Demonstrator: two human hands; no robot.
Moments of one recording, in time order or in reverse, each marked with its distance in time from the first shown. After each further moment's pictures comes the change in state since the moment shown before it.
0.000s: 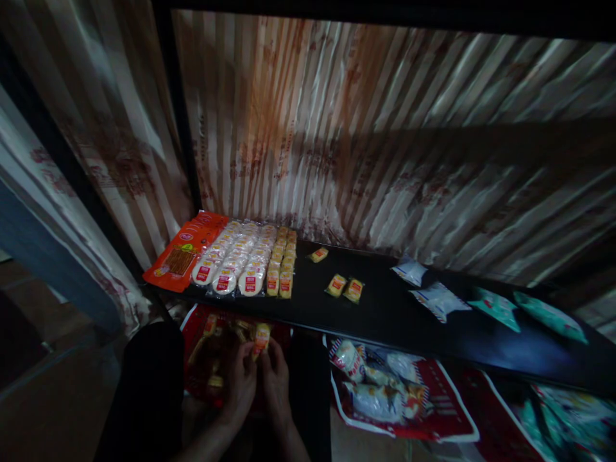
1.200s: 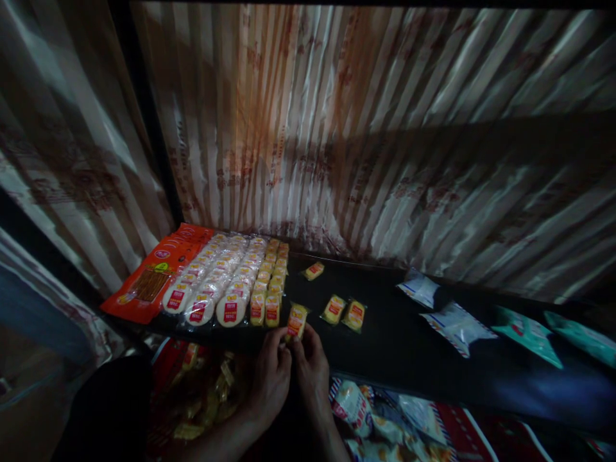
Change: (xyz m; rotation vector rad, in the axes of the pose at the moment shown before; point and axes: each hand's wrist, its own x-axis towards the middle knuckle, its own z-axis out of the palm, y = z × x) left_hand 0.045 0.086 0.094 -0.039 -0.234 0.142; right_hand 0.105 -0.067 -0.071 -0.112 0.138 -0.126
